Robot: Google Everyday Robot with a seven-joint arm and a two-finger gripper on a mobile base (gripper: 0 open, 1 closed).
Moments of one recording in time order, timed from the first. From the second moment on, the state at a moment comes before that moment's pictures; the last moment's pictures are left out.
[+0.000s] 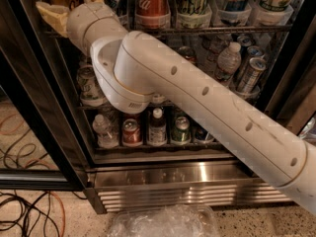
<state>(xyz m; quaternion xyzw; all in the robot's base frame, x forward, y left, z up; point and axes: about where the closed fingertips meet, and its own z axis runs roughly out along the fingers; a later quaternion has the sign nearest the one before) 0.626 0.173 1.070 -0.24 0.59 0.19 0.75</state>
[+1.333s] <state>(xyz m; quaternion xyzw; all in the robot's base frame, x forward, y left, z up) 0.635 0.195 1.065 -0.26 0.59 0.21 0.74</state>
